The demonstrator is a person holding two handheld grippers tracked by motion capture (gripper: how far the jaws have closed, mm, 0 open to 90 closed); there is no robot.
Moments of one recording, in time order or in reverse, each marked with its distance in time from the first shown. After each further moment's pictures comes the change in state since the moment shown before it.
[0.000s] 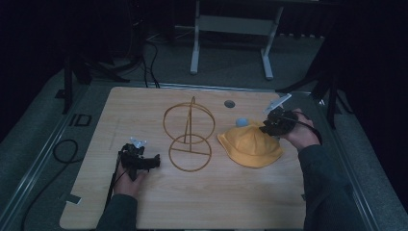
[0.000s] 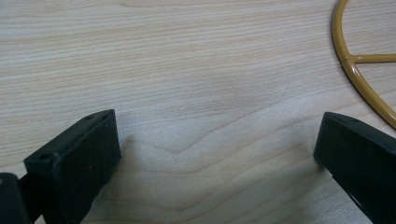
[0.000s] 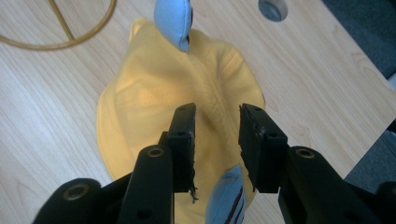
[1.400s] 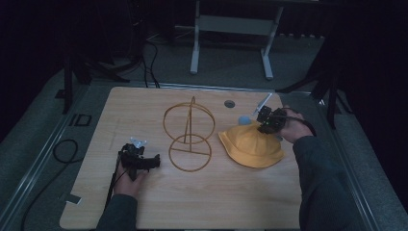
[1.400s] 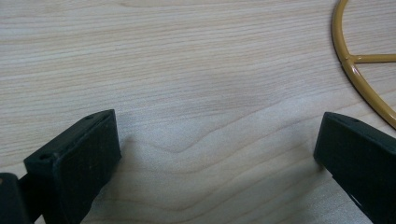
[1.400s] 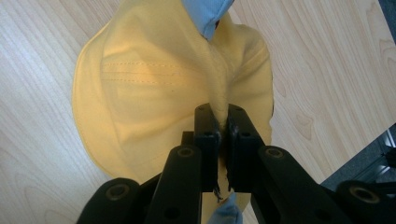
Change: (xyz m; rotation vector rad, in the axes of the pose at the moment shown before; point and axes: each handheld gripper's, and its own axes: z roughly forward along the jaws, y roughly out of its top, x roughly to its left) left arm 0.000 0.000 0.000 0.002 0.000 0.003; right arm 0.002 0.023 0.023 0.205 0.013 -0.137
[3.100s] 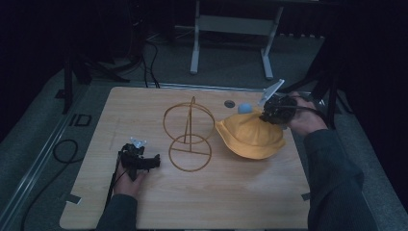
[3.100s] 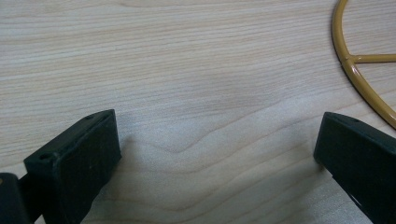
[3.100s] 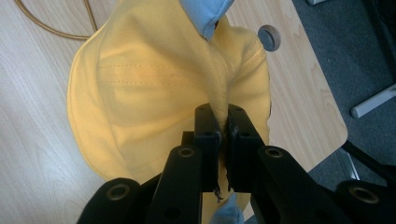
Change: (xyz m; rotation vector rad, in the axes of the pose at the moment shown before) left arm 0.000 0.000 0.000 0.001 0.000 0.000; right arm 0.006 0.012 -0.076 -0.135 -0.049 -0.081
